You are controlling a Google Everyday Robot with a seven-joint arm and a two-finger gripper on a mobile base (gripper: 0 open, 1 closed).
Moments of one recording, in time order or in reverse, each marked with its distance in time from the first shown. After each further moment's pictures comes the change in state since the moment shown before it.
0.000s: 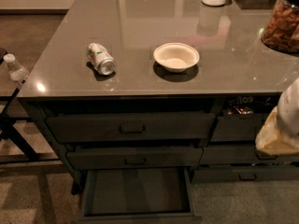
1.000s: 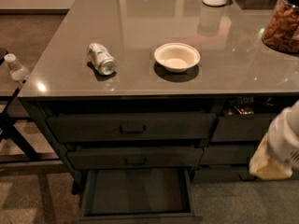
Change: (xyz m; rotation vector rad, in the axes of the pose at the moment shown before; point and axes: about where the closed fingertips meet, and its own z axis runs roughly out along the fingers) arm 0.018 0.029 0.049 -0.084 0.019 0.039
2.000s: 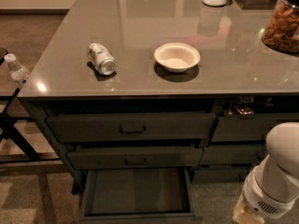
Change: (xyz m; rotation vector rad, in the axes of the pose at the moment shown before) arm 0.035 0.059 0.142 -0.193 0.052 0.117
